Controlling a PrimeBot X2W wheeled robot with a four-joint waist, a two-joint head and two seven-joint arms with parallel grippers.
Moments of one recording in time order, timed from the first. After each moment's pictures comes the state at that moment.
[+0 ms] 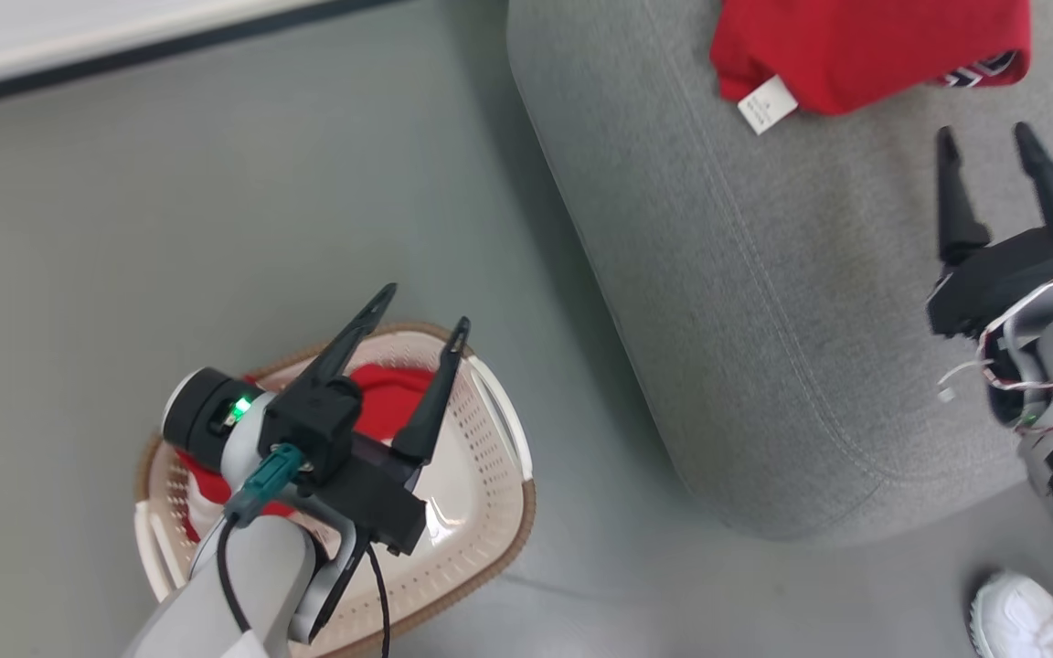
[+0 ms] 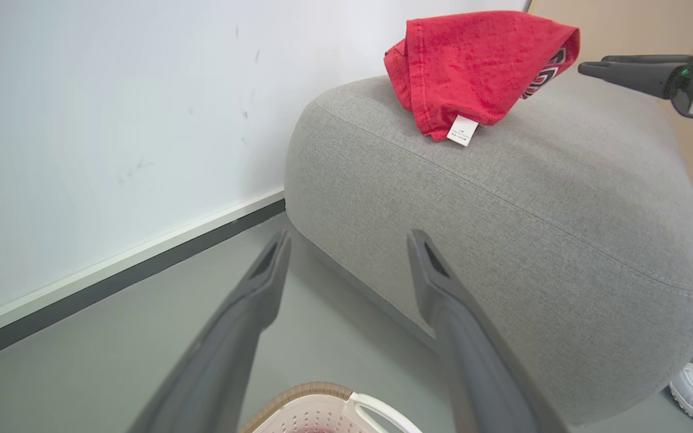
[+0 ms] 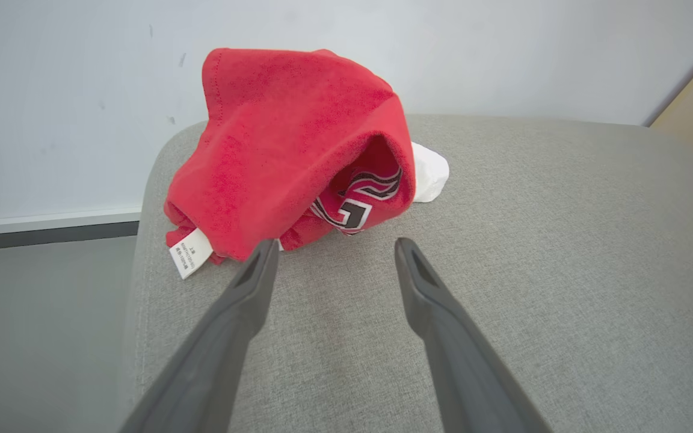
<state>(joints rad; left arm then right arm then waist) -0.48 0.26 -0.56 0.21 -0.34 0.01 -0.16 -0.88 -0.37 0.48 0.82 0.54 -0.02 -0.26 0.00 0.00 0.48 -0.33</state>
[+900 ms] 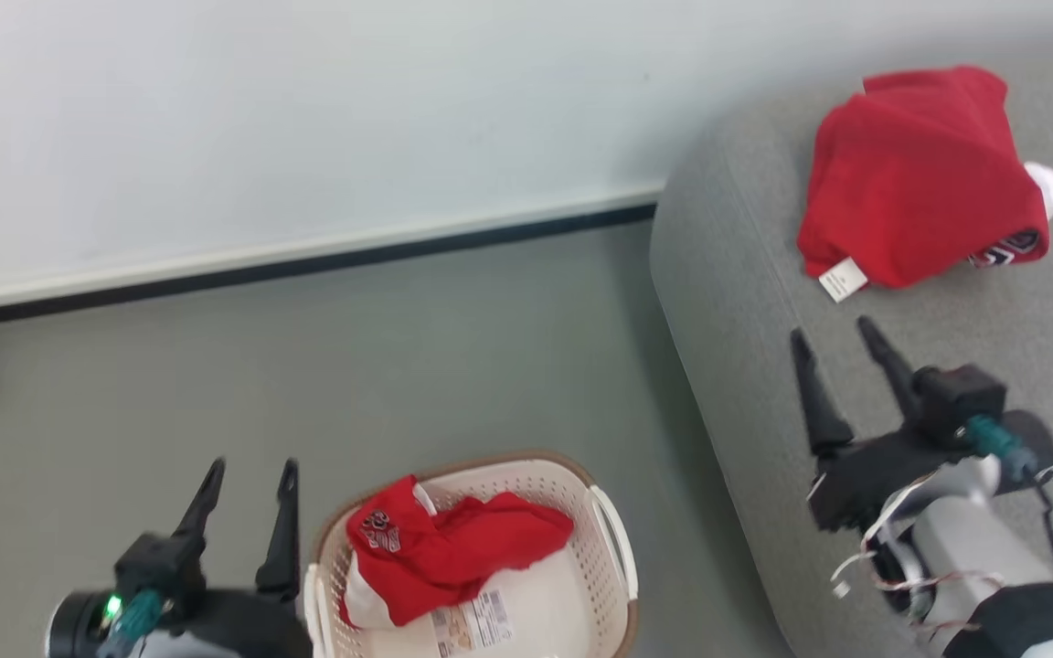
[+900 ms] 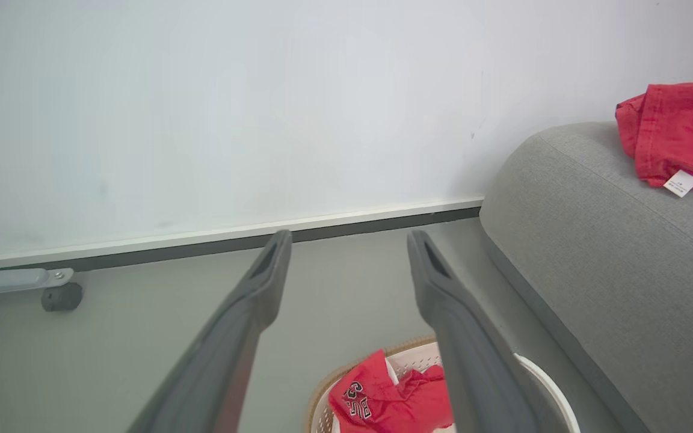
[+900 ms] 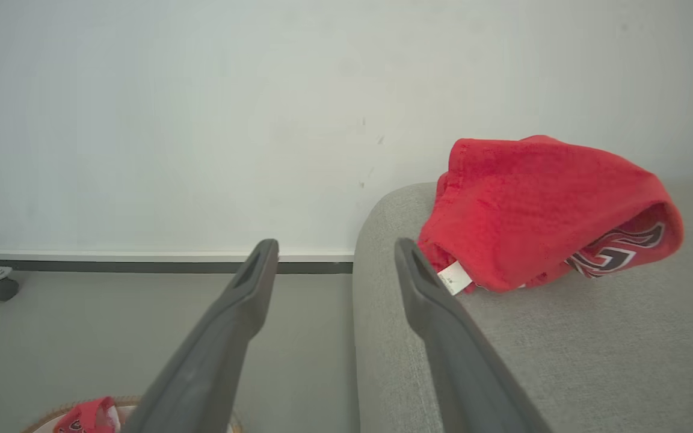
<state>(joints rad) -0.18 0.25 -0.32 0.32 -0.45 0.11 -0.25 -0.52 -0.28 0.48 0.56 0.45 -0.04 -0.26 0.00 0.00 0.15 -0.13</state>
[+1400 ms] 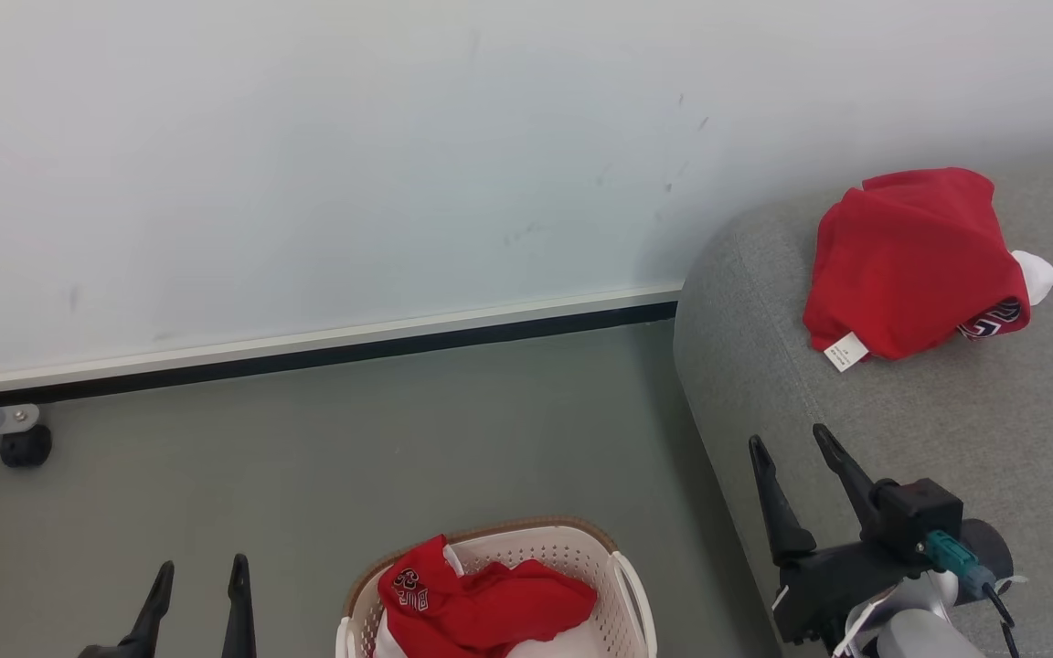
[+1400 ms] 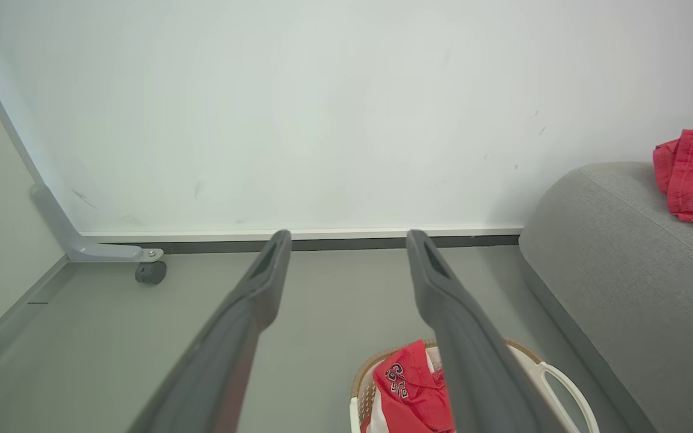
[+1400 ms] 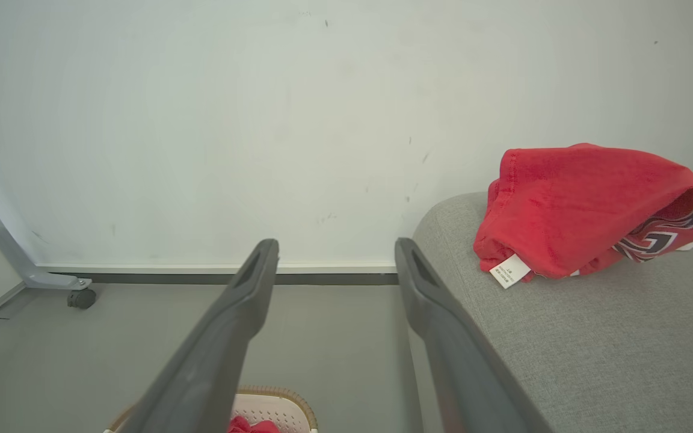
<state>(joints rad) 0.06 0.25 -0.19 0.20 -0.44 0.12 -0.25 -0.30 -0.22 0.49 0.41 0.43 -0.09 -0.26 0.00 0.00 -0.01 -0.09</state>
